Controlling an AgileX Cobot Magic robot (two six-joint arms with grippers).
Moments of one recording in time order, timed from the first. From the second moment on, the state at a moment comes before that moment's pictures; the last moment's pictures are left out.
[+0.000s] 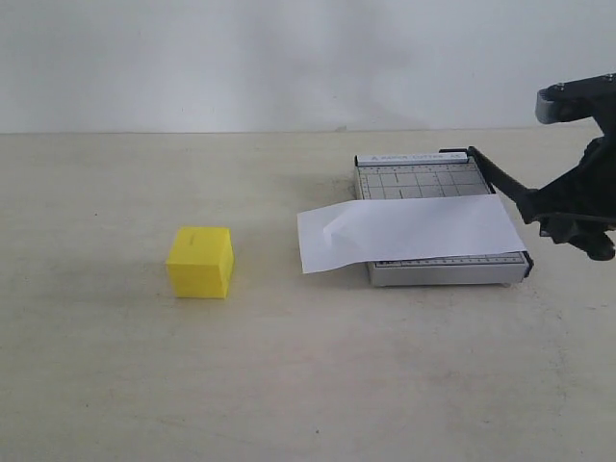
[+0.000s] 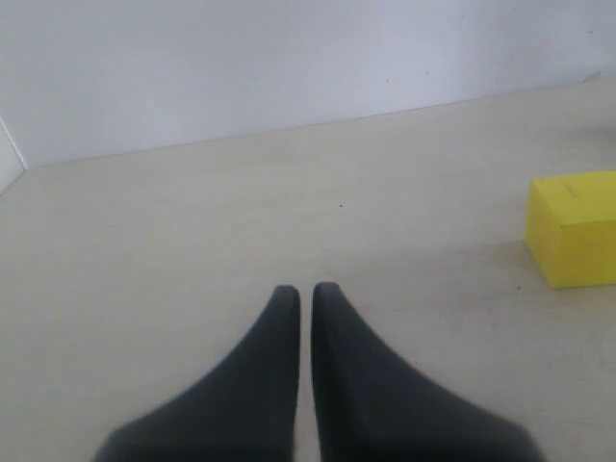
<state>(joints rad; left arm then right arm) 0.02 0.00 0.00 0.09 0.31 0.05 0.08 1.56 -0.99 0.07 0.67 -0.23</state>
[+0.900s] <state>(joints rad) 0.02 0.00 0.00 0.09 0.31 0.05 0.08 1.56 -1.08 0.06 0.71 -0.26</state>
